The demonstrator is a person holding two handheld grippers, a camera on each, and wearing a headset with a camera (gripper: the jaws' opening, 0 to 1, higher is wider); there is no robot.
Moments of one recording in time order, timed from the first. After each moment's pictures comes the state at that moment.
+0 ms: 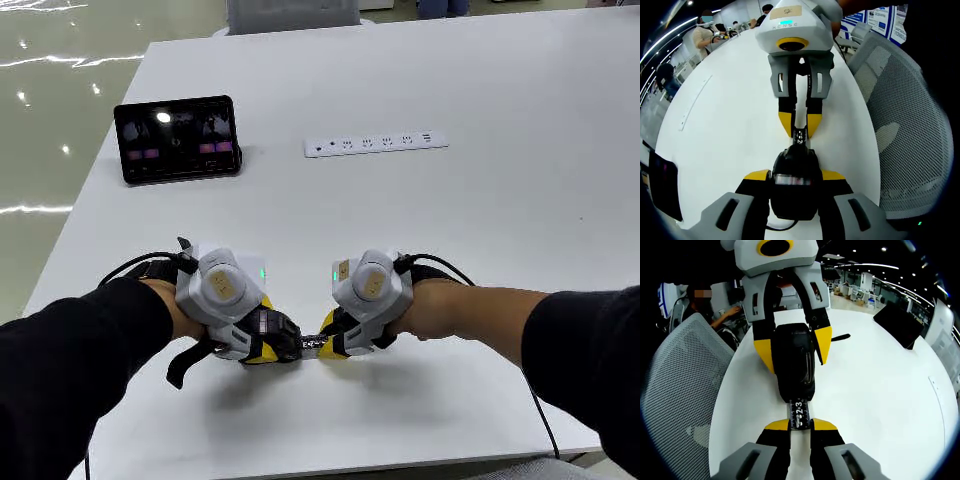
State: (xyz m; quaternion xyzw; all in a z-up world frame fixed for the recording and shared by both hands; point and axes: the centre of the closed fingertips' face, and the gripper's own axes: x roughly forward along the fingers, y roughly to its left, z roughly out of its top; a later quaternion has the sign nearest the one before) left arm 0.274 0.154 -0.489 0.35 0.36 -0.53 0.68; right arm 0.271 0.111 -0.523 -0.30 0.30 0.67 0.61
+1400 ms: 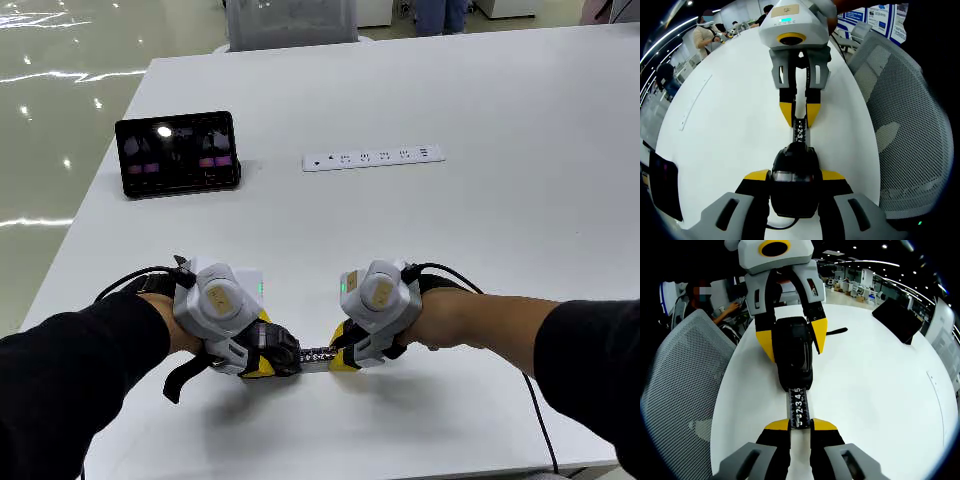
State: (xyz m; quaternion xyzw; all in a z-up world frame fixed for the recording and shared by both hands) left arm 0.274 0.154 -0.490 0.36 0.36 -0.53 0.68; right arm 0.274 0.092 -0.523 -0.31 0.32 0.66 0.61
